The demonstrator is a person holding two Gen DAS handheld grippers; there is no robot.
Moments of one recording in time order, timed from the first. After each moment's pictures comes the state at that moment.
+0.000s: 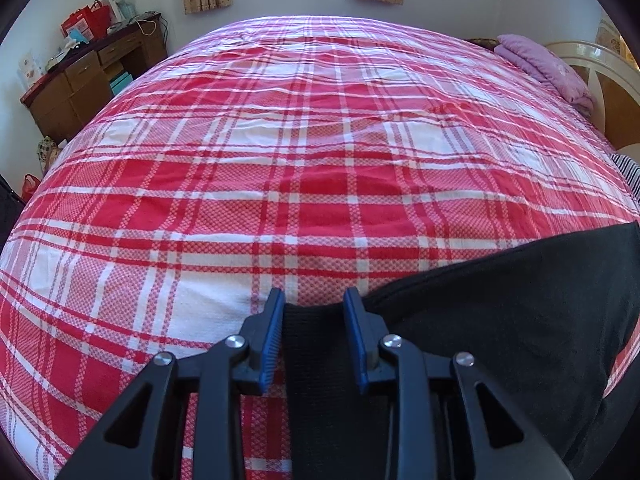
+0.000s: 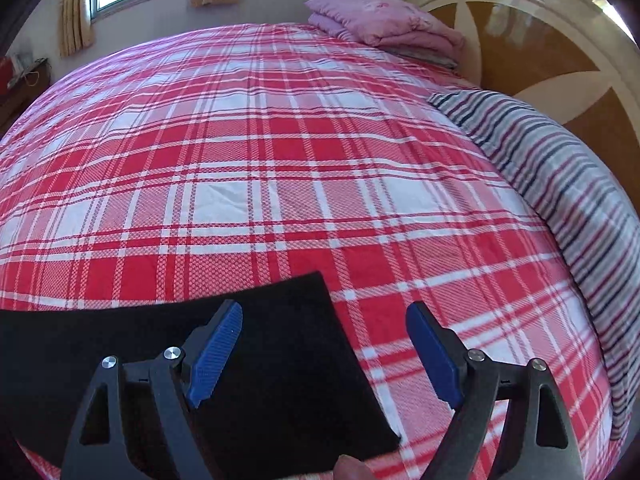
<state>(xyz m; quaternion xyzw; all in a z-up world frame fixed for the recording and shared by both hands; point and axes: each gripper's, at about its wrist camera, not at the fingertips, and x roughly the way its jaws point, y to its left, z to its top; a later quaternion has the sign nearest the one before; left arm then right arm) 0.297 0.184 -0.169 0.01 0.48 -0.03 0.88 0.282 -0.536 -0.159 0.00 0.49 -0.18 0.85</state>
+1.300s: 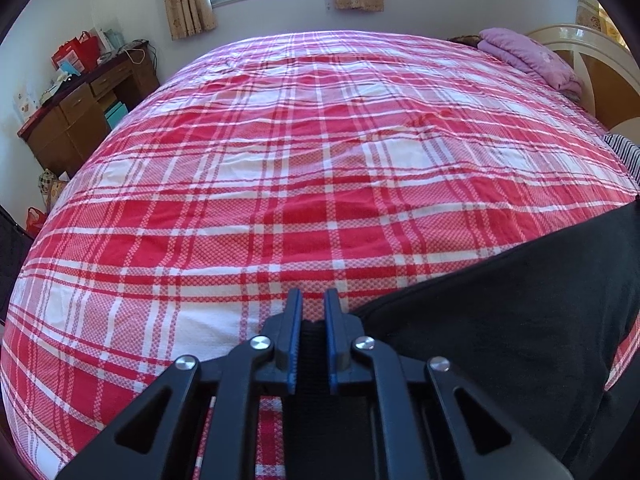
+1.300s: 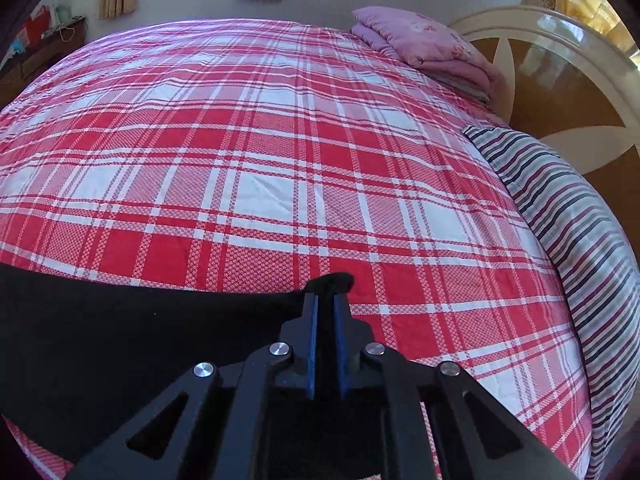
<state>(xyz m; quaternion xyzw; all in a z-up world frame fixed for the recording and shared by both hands) 0.293 0.168 -0.149 0.05 0.45 -0.04 0.89 0.286 -0.508 -0.158 -0.07 0.48 -0.13 0.86</state>
